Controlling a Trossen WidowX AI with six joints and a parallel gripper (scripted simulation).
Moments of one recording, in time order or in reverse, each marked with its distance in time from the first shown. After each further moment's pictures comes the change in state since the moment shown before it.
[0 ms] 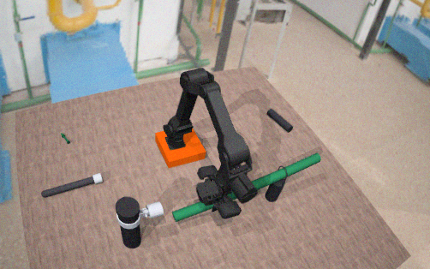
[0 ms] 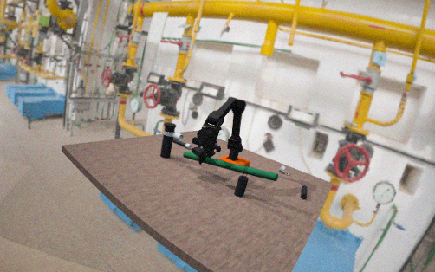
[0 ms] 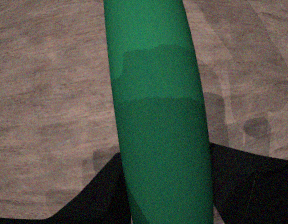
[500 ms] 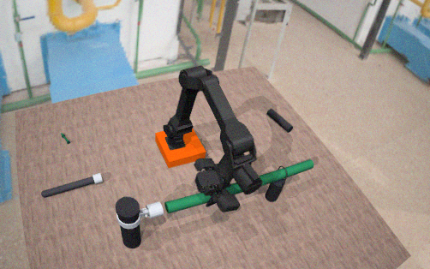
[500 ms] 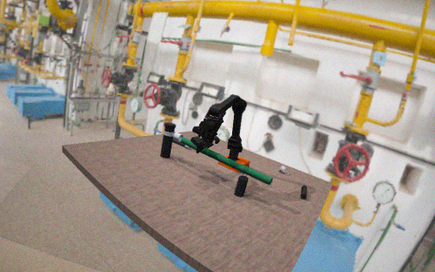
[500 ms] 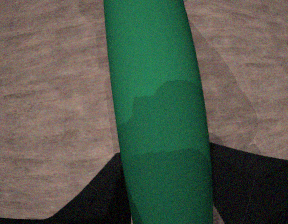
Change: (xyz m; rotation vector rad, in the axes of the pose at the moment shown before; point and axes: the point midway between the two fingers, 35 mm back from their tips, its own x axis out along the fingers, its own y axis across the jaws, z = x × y) arm -0.045 0.002 0.033 -0.008 -0.181 0.012
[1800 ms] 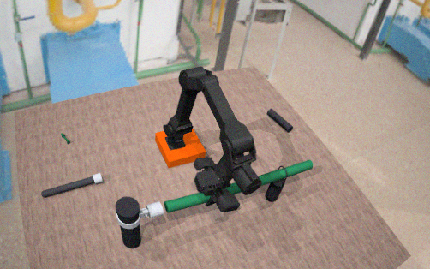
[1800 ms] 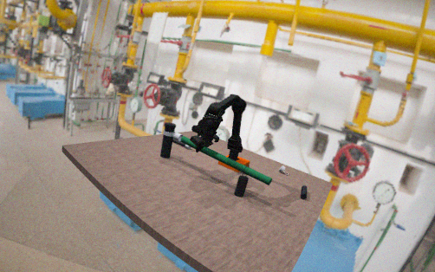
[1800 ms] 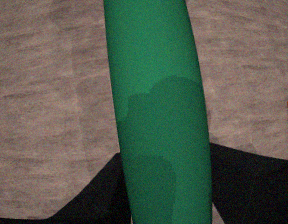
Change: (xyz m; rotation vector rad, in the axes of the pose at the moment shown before) arm -0.004 0.001 0.004 -0.009 0.012 -0.012
